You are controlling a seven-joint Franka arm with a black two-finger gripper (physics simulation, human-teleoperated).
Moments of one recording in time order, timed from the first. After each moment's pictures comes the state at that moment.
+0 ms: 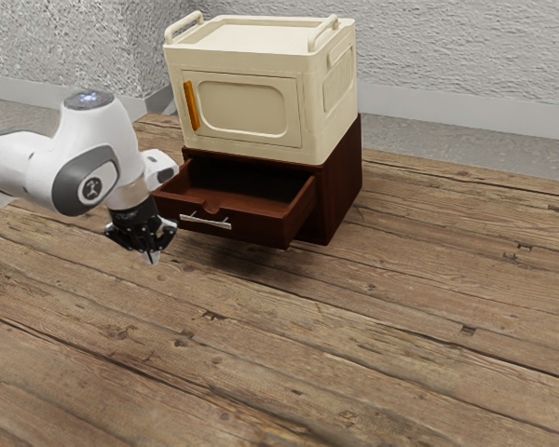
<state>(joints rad) 0.07 -0.14 -0.03 -2.28 0.09 2.30 -0.44</state>
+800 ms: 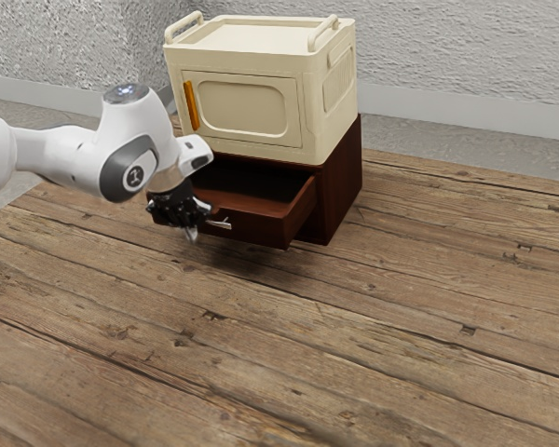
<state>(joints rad) 0.10 0.11 -0.07 -2.05 0.08 2.40 -0.25</state>
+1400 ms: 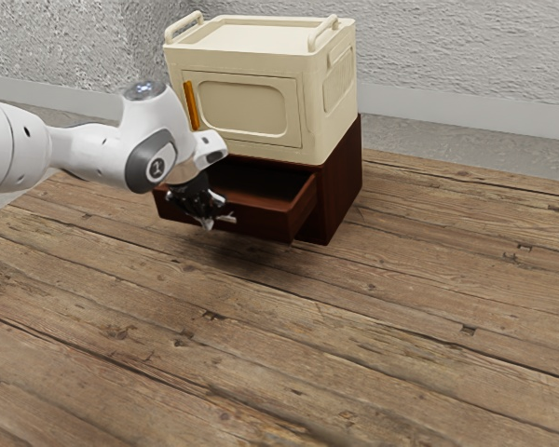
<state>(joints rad) 0.11 0.29 -0.07 -1.86 0.06 2.41 -0.14</state>
